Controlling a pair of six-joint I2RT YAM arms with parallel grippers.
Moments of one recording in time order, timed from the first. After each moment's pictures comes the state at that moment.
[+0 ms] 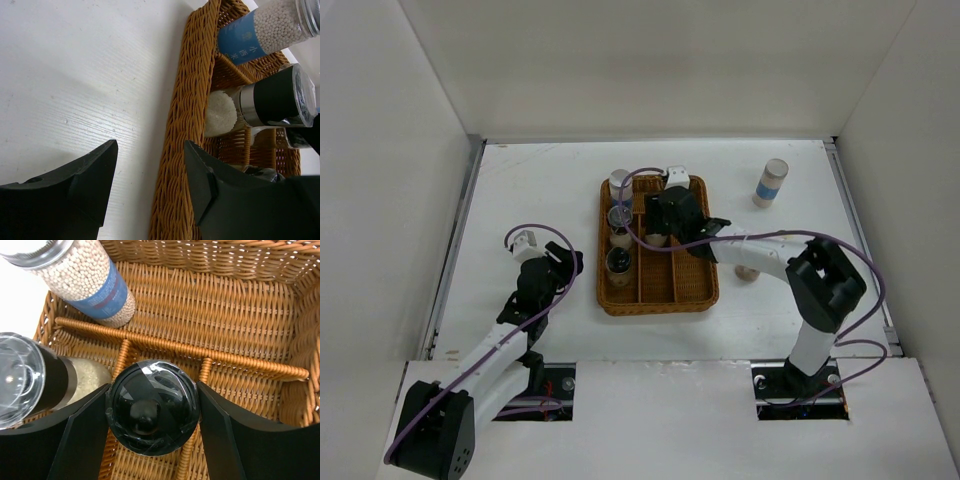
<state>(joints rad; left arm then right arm) -0.29 0.83 0.18 0.29 -0.19 -0.82 0.75 1.77 1.17 0.06 0.35 0.39</state>
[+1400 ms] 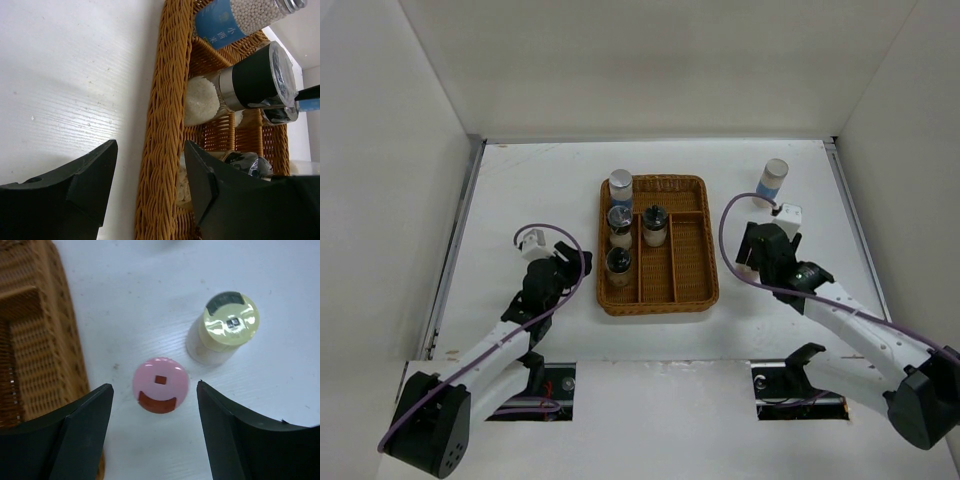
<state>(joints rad) -0.37 0.86 0.18 0.34 -0.19 -0.82 0.54 0.99 0.67 -0.37 0.62 0.54</state>
